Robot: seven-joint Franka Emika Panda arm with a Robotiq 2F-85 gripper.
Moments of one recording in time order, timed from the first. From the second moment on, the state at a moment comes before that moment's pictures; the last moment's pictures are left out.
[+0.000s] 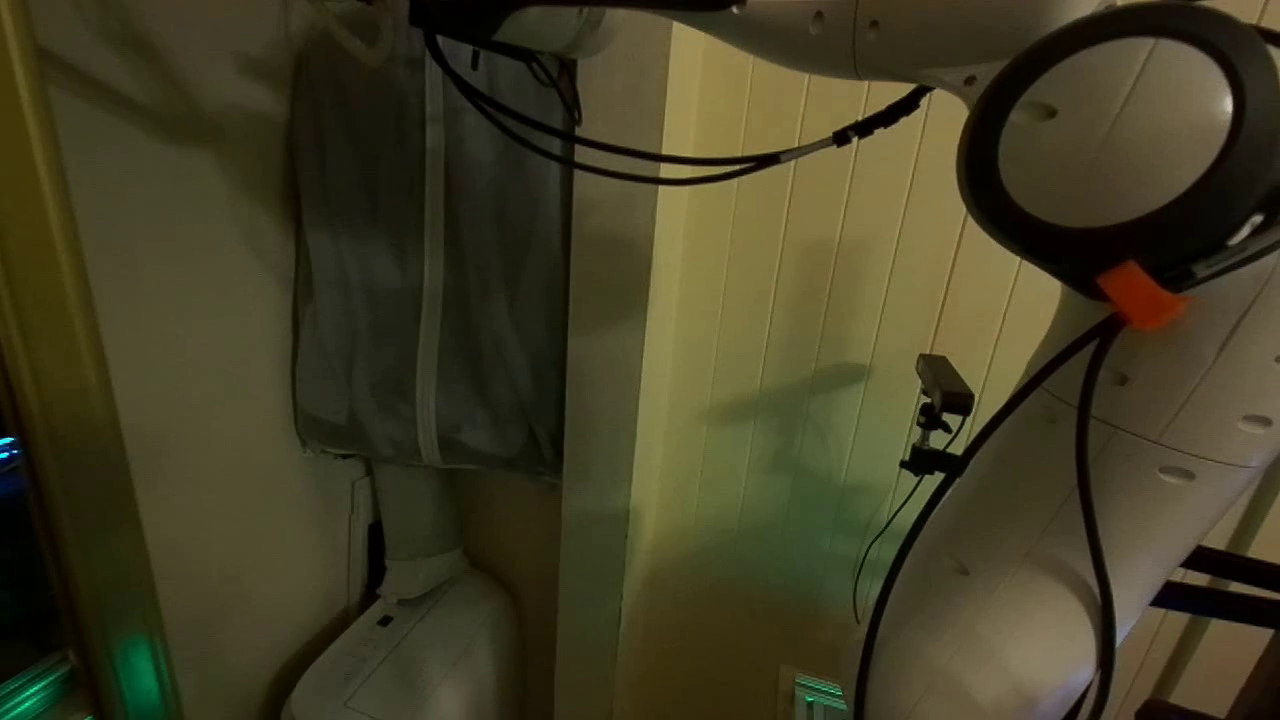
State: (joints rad) arm -0.57 -0.19 0.28 -1.64 -0.05 2.85 0.08
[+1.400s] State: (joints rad) arm -0.30 -0.48 -0.05 -1.92 -0.19 2.81 -0.13
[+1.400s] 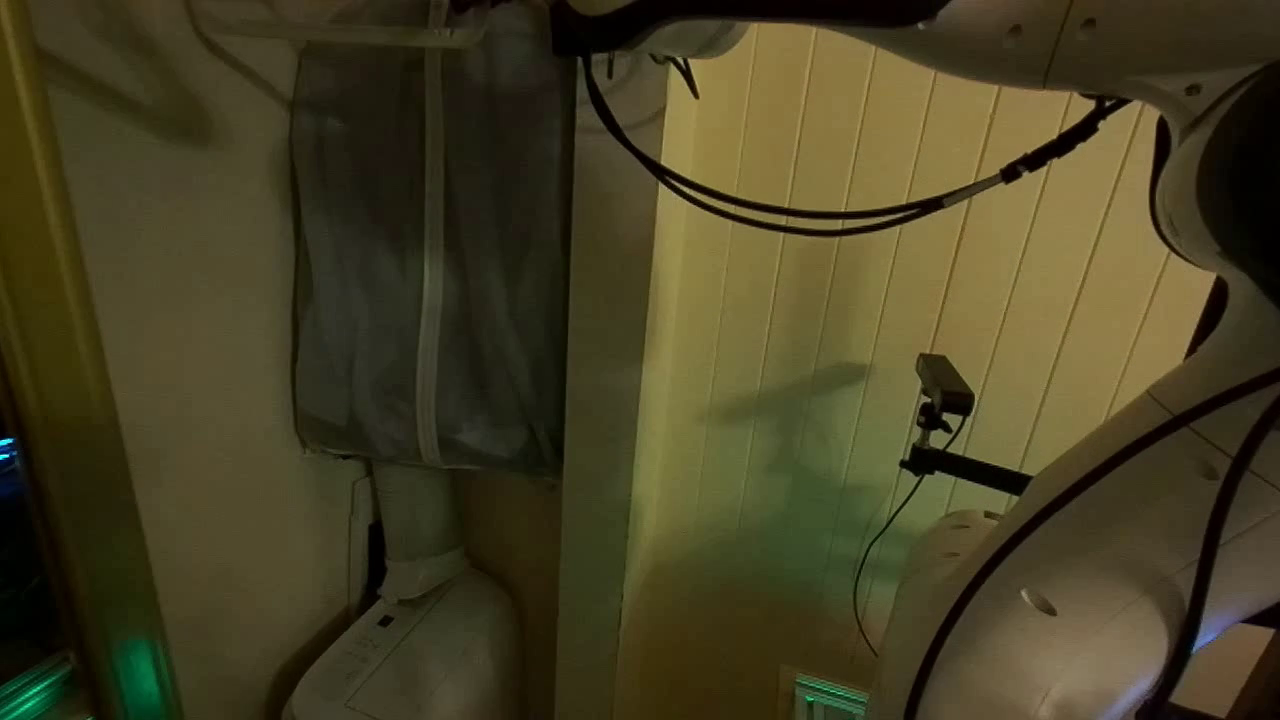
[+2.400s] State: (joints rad) arm -0.16 -0.79 -0.17 -2.14 -0.12 2.03 -0.14
